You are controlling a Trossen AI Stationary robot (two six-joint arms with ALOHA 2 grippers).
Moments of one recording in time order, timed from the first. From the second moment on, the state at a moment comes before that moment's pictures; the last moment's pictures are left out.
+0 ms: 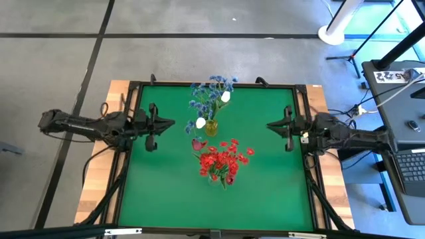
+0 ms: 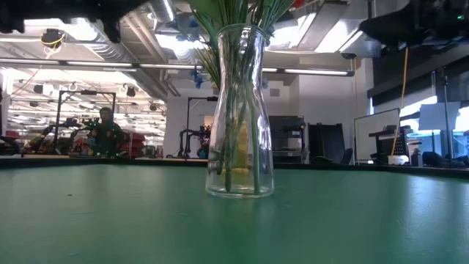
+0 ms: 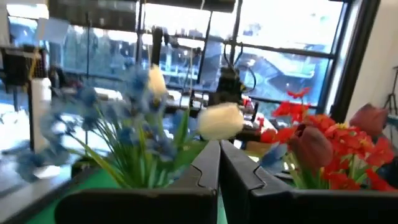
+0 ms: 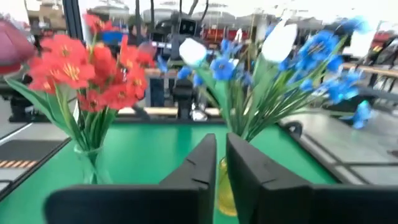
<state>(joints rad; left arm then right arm) -0.07 0.59 0.32 0.44 -0.25 -0.11 -0.10 0.34 0.29 0.10 -0.08 -0.03</state>
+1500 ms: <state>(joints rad) -0.06 0.22 0.01 0.30 -0.25 -0.14 -0.12 0.03 0.01 0.05 0.13 -0.06</state>
